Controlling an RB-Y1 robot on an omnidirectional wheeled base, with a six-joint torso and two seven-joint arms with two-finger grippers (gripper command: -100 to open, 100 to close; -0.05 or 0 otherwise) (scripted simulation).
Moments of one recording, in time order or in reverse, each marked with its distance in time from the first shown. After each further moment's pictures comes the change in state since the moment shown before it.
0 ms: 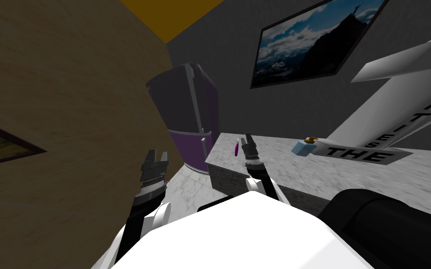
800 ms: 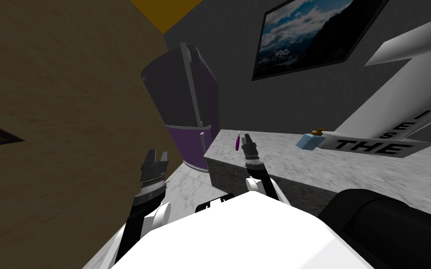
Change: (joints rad) left arm 0.000 0.000 0.000 0.000 0.000 0.000 0.000; right arm 0.000 0.000 0.000 0.000 0.000 0.000 0.000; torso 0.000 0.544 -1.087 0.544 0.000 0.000
